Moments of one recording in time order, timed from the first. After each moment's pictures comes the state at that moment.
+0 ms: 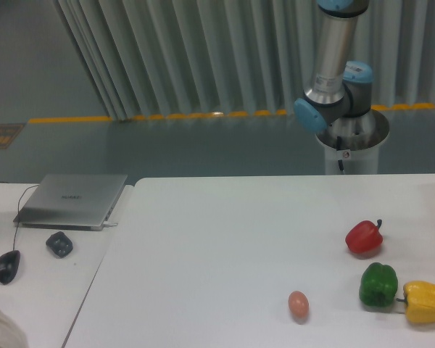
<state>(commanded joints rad) 2.83 -1.82 -1.54 -1.29 1.58 2.06</state>
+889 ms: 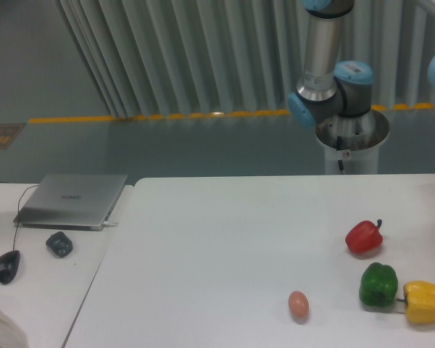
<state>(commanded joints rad) 2.70 -1.83 -1.54 -1.29 1.58 1.93</state>
